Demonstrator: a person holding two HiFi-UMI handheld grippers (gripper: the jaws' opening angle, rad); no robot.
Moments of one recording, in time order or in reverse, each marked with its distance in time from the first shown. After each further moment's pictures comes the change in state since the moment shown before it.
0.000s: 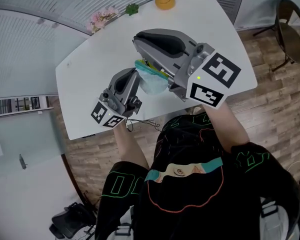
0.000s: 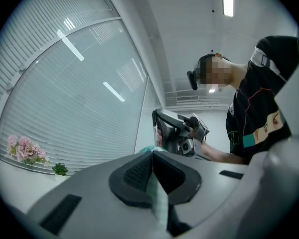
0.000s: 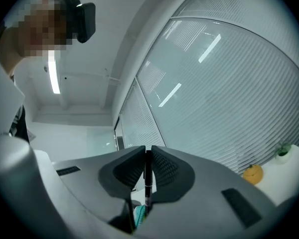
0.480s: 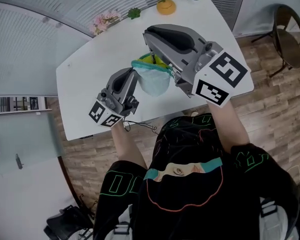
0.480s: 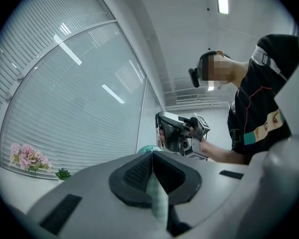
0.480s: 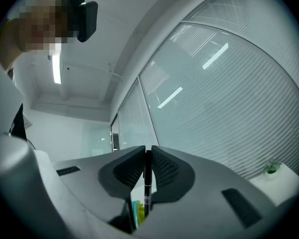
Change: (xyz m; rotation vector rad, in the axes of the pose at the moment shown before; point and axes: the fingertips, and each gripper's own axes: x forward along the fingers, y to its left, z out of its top) left arm -0.003 -0.002 0.011 0.041 -0.006 0.014; right arm -0.015 -0.004 0.021 -0.104 0.008 -0.047
